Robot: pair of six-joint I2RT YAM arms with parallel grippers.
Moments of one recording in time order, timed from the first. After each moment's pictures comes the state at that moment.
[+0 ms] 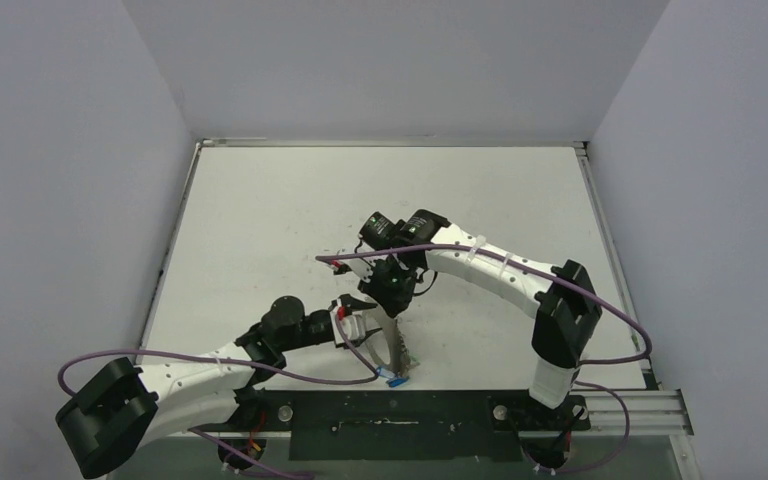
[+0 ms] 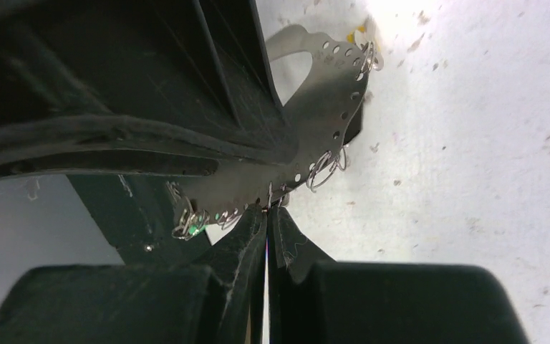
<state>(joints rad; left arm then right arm) -0.86 0.99 0.18 0.65 0.43 0.39 0.94 1.77 1.56 -1.11 -0.32 -0.34</state>
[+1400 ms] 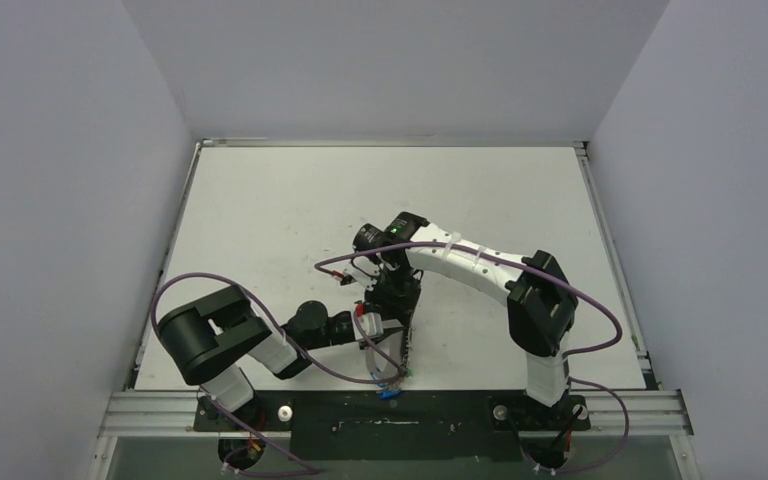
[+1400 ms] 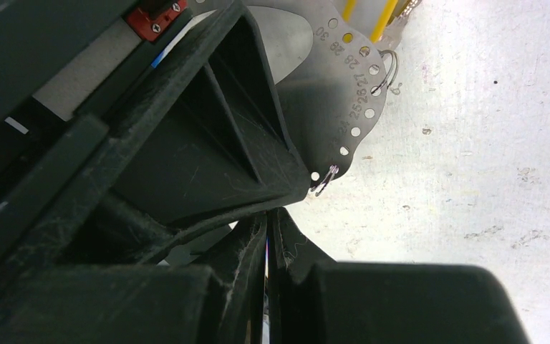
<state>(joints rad) -0.92 1.63 0.20 1.38 0.43 0.22 0.94 1.91 1.60 -1.28 -0.23 -0.27</state>
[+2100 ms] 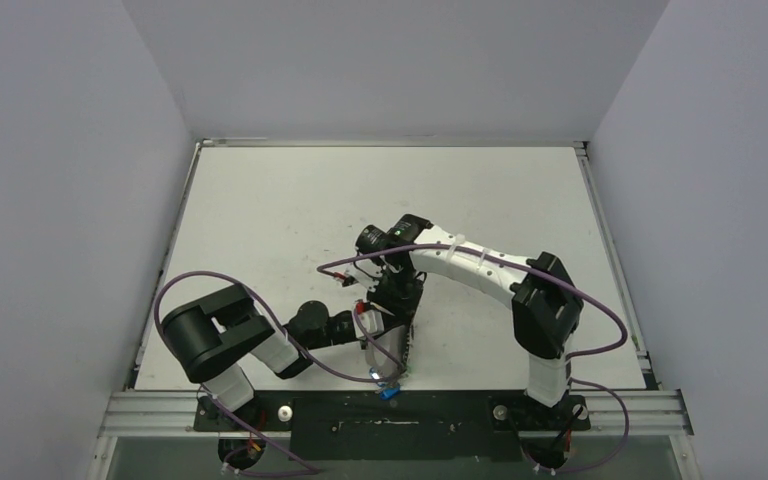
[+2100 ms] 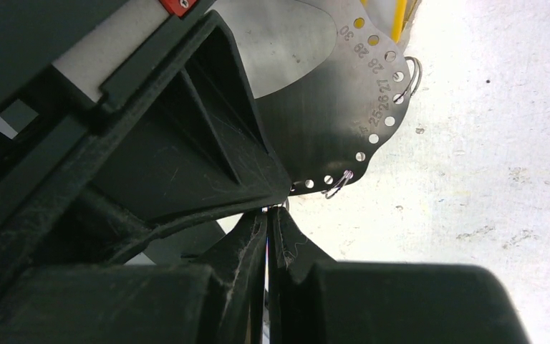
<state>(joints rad) -0.93 1.65 0.20 1.41 0.42 0.18 0.94 1.89 1.57 -1.26 -0.22 -0.29</state>
